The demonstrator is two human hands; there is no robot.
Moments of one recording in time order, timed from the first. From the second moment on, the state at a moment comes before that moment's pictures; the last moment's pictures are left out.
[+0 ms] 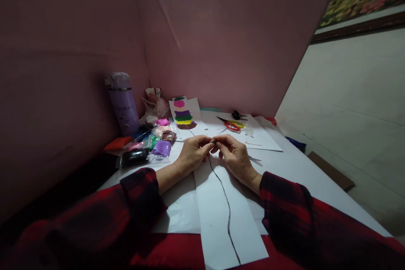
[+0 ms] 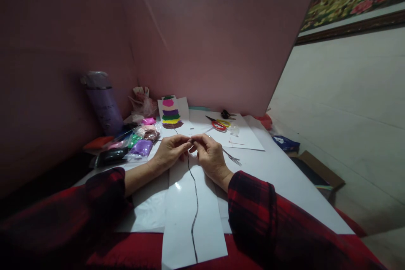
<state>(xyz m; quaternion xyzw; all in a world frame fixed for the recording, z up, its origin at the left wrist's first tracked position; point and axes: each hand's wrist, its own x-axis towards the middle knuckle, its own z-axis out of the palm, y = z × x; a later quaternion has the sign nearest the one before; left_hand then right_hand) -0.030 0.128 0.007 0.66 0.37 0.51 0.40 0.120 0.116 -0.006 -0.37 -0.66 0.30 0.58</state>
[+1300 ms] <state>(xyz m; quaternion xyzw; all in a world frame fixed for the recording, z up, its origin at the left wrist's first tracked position) -0.028 0.138 -0.001 0.61 0.31 0.55 0.48 0.125 0.118 -0.006 -0.40 -0.74 0.11 0.52</state>
